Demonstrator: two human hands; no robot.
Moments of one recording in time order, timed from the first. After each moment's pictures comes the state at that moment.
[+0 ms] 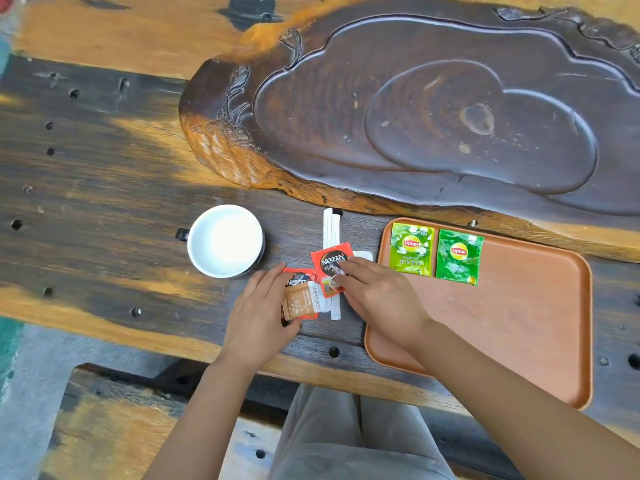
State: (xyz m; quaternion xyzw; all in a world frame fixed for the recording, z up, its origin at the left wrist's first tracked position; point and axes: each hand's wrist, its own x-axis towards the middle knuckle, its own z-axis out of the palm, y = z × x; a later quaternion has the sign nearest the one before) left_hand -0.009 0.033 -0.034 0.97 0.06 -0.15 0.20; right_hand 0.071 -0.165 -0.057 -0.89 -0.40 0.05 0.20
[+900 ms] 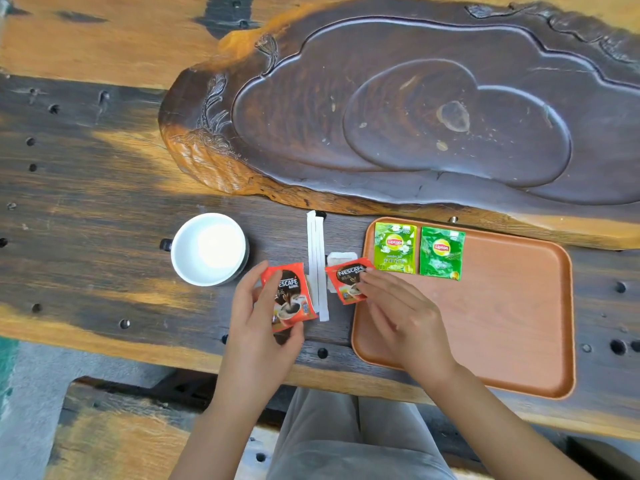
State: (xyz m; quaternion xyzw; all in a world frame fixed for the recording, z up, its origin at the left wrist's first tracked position) left_hand -0.015 -0.004 0.028 0.94 0.10 -0.02 0.32; right_hand 0.040 -0.203 -0.018 -0.90 -0.24 -0.04 0.37
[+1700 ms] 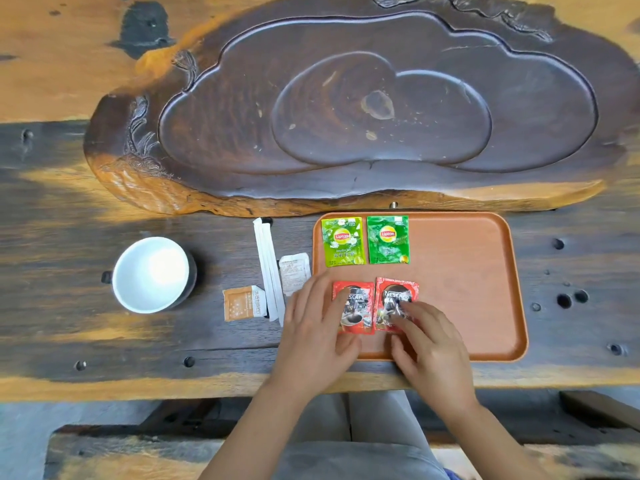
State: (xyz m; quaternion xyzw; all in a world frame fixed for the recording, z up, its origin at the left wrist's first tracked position) left_hand 0.003 -0.100 -0.022 0.97 -0.10 -0.12 0.21; right_hand -0.022 -0.294 -0.047 -0.97 -0.09 0.01 0.23
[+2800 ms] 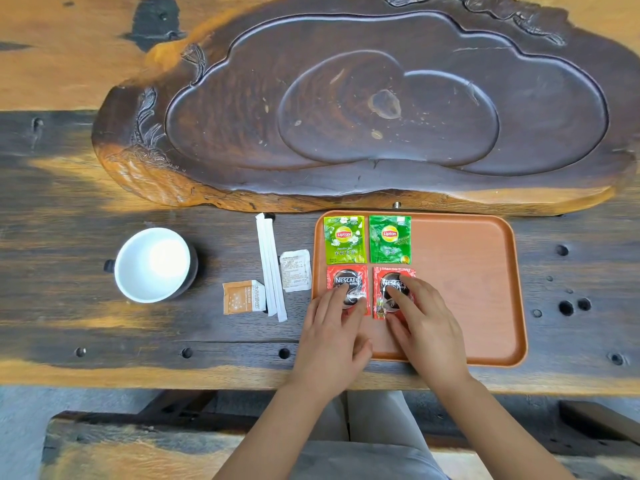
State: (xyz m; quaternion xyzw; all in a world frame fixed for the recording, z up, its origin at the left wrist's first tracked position) left_hand -0.009 -0.125 -0.039 0.97 -0.11 -0.15 0.15; right_hand 0.010 -0.293 -0.045 -0.97 -0.10 0.05 0.21
